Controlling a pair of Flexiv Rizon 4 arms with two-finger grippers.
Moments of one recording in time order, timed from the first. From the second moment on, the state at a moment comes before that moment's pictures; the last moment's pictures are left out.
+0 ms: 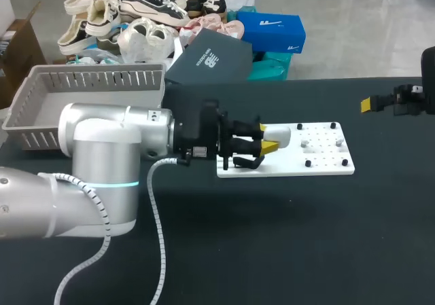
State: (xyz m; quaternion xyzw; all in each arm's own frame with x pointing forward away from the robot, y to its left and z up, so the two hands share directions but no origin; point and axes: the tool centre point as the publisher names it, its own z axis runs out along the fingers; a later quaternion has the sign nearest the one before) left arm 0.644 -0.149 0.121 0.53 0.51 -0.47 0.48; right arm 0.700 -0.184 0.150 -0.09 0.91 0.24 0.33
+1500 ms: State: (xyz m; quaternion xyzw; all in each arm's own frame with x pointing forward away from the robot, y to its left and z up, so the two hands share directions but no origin) left arm 0.646 -0.159 0.103 0.53 0.51 -0.47 0.48; right arm 0.641 -0.140 0.152 -0.24 0.89 0.25 0.31
